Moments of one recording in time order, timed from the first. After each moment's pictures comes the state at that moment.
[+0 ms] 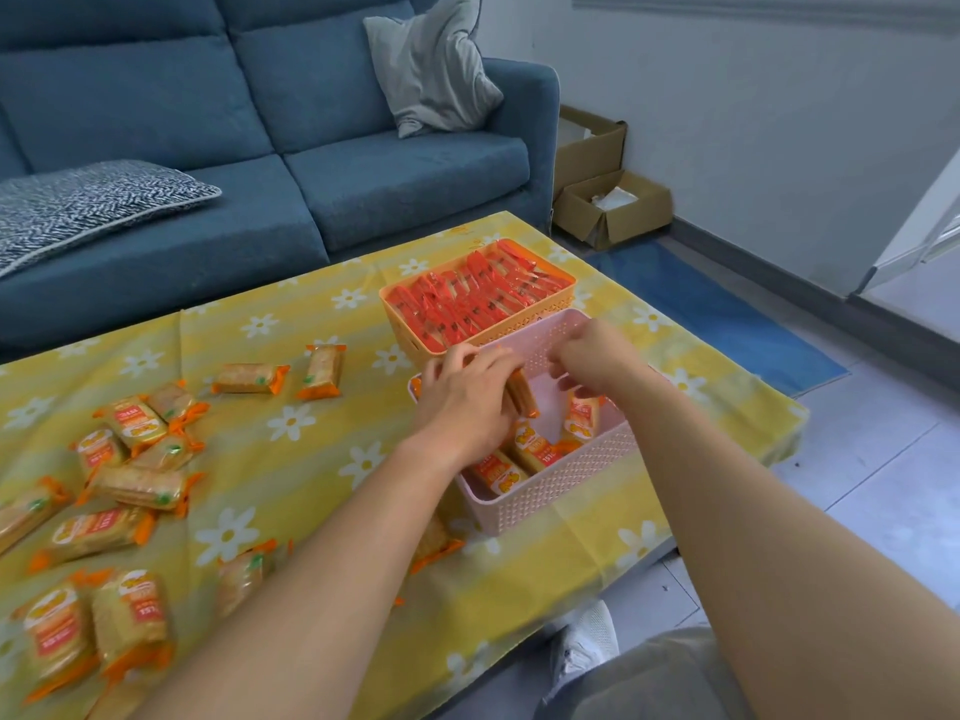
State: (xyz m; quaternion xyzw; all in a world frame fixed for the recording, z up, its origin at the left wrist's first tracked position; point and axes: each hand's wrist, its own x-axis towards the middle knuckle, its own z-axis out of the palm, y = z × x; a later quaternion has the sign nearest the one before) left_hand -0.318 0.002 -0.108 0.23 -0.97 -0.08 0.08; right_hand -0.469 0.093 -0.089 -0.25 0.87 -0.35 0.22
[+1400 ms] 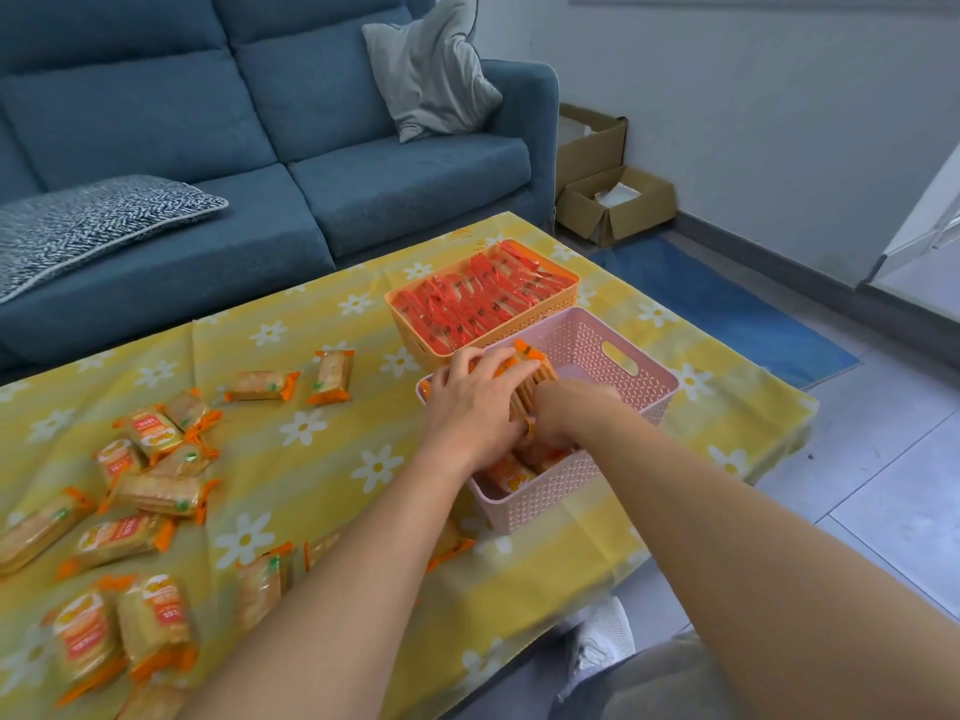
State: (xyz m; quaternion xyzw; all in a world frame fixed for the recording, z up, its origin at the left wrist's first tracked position) left_hand -0.318 0.002 -0.117 0.23 -0.97 -0.05 0.08; right_hand -0.419 0.089 -0.097 -0.39 0.89 0.04 0.23
